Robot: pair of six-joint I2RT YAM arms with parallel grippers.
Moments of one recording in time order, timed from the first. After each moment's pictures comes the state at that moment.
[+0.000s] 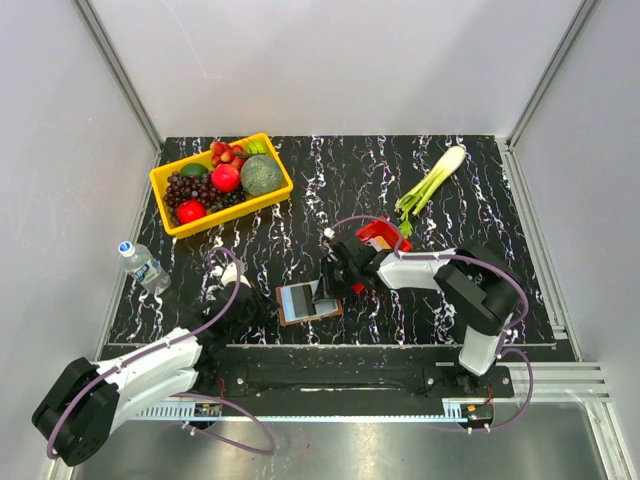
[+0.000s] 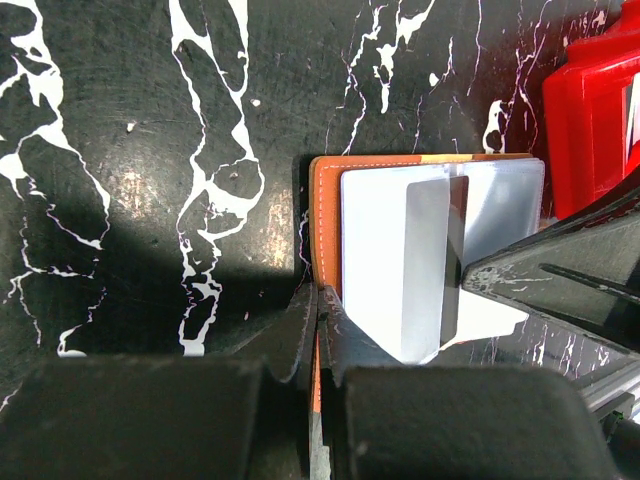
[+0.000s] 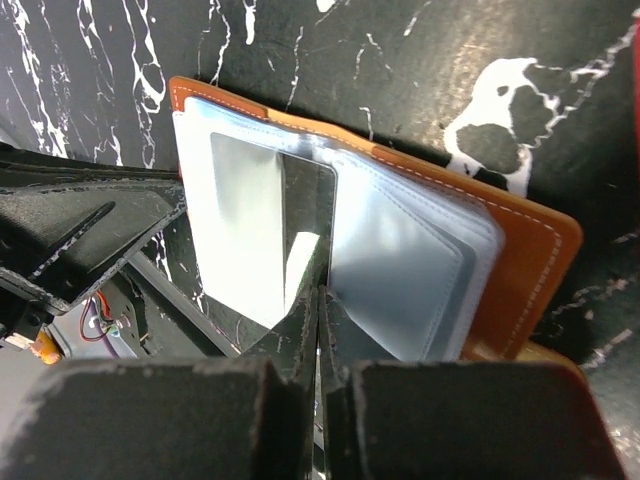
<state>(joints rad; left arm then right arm) -0.66 0.83 0.10 0.05 -0.12 -1.01 0.84 1.79 0.91 0.00 -0.35 0.77</state>
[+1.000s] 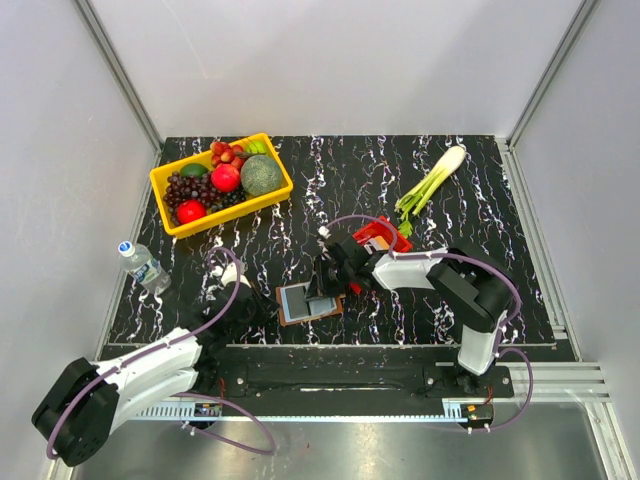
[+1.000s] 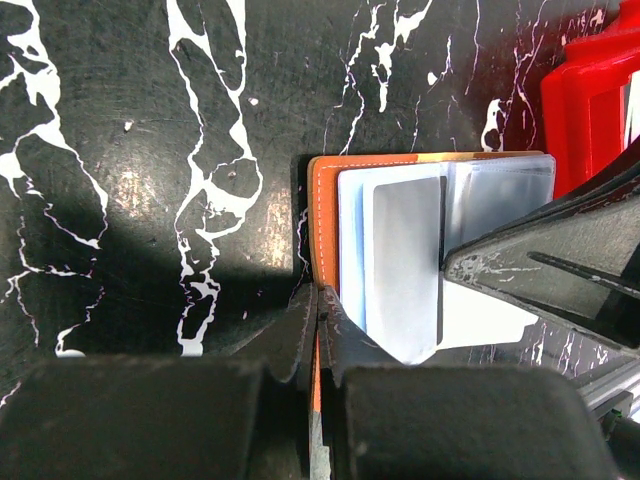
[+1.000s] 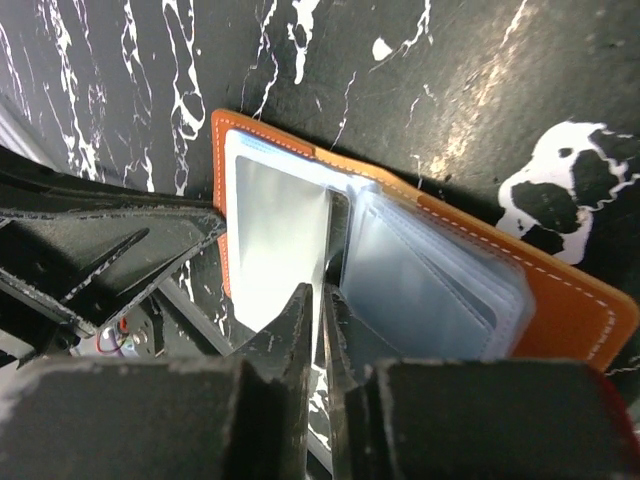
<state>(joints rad) -0.66 0.83 0.10 0.05 -0.12 -1.01 0.86 1.84 0.93 0.10 -0.37 0.80</state>
